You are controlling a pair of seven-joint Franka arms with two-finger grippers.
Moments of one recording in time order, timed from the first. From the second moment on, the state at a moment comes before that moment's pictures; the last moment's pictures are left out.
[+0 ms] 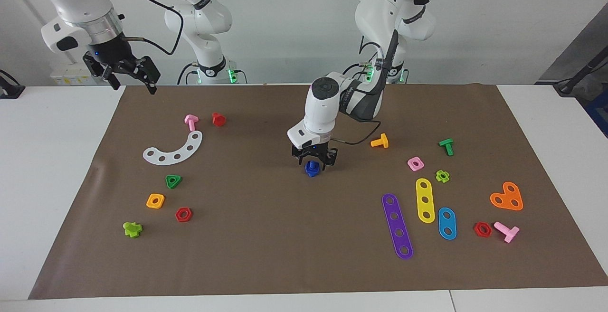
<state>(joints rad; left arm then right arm) -0.66 0.44 -0.03 -1.79 -0.01 2.34 -0.33 0.00 -0.05 -0.04 -1.58 -0.03 1.51 0.12</state>
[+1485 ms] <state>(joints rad) -0.66 0.44 -0.02 -1.80 -0.01 2.35 -0.34 0.00 -0.05 -0.04 -1.58 -0.03 1.51 0.12</state>
